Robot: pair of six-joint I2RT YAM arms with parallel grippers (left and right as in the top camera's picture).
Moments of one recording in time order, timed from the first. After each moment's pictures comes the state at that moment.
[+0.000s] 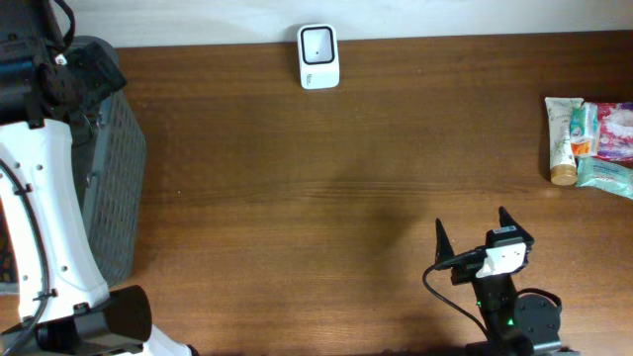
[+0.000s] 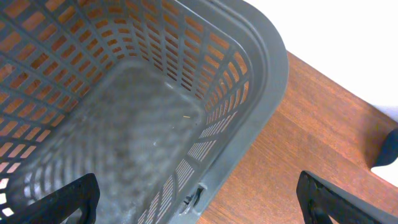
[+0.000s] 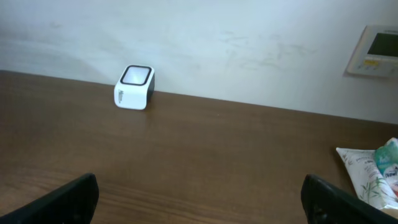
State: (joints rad) left arm 0.19 1.78 2.20 -1.33 -0.22 -0.39; right arm 0.10 0.01 0.19 -0.25 -0.02 -0.08
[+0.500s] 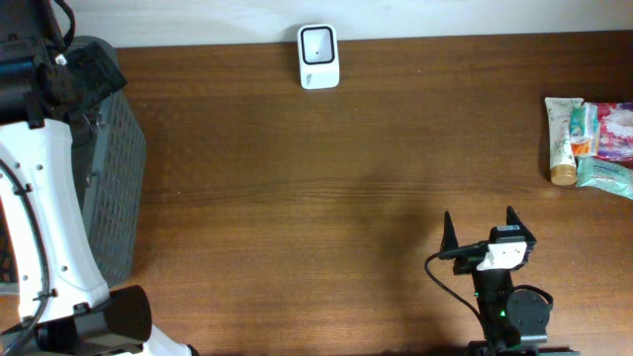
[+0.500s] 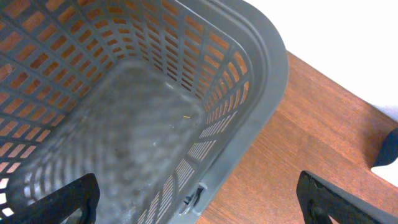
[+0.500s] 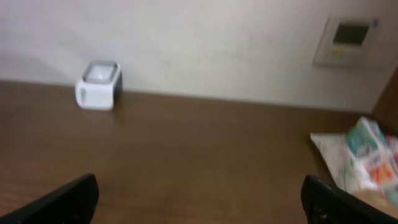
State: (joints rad) left arm 0.19 1.78 2.20 -1.33 -0.22 -0.39; right arm -0.02 0.01 0.01 -0.06 -0.02 -0.08
